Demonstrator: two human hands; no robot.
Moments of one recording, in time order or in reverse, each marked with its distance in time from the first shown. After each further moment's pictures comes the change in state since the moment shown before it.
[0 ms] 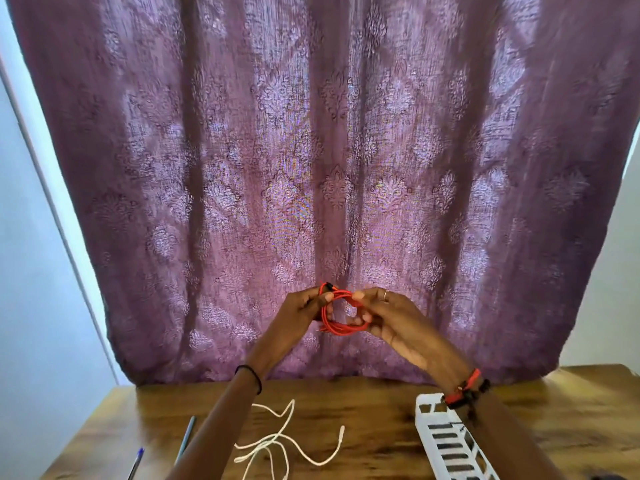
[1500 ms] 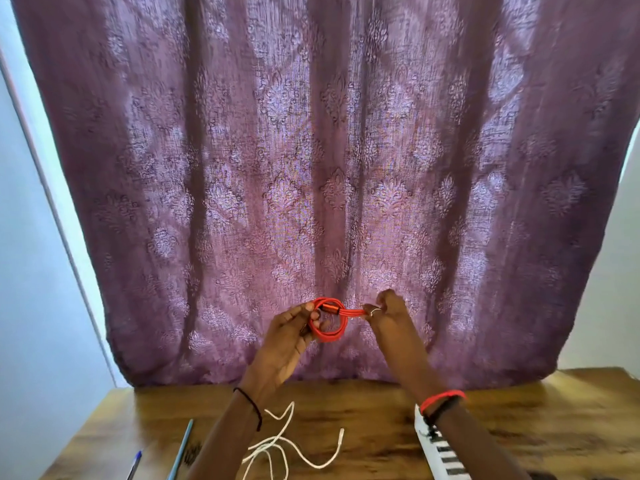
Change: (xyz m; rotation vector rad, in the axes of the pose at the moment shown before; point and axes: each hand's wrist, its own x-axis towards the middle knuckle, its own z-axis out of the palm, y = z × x) left_hand -0.019 -0.017 0.005 -0.742 0.238 -0.276; right_hand 0.023 0.048 -0.023 -1.072 0.449 -0.384
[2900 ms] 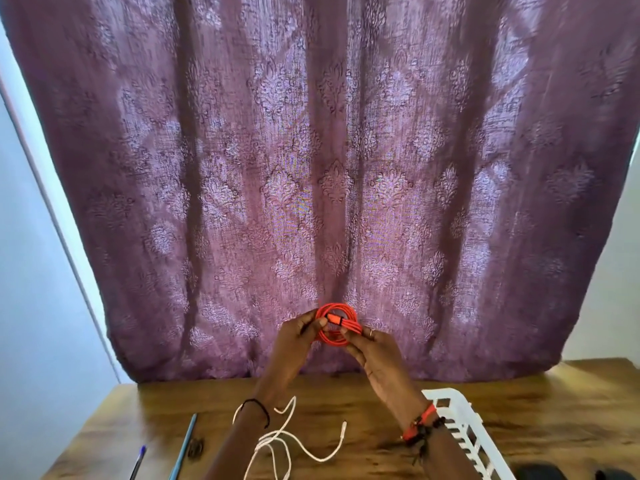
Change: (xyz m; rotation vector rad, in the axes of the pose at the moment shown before) left_hand 0.005 -0.025 -0.013 0.849 -0.046 0.305; right_hand -0.030 -0.017 0.038 1.120 -0.109 0.614
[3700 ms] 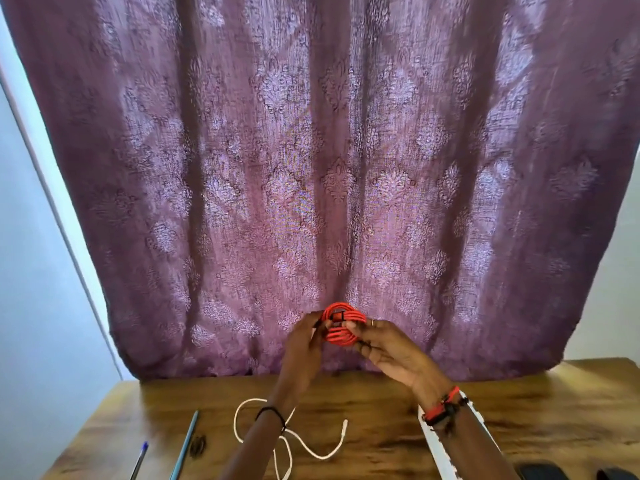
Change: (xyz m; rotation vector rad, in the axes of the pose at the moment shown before) left_hand -0.011 -0.017 0.014 0.200 0.096 0.073; right_hand 0.008 -0.025 -0.020 0.007 -0.364 0.191
